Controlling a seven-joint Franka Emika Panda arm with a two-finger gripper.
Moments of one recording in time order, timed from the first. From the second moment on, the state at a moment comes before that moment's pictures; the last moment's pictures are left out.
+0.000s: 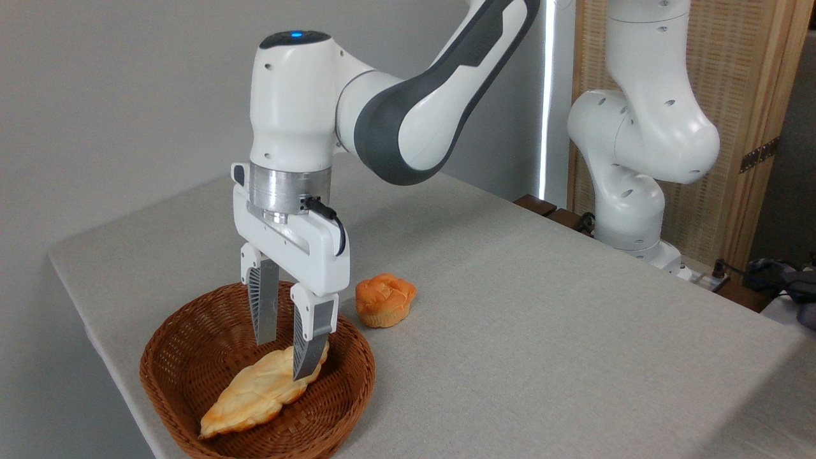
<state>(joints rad) -0.09 0.06 -0.02 -2.06 0.05 2.42 0.61</state>
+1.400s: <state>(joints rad) -0.09 0.11 -0.03 -2.06 0.05 2.48 0.71</state>
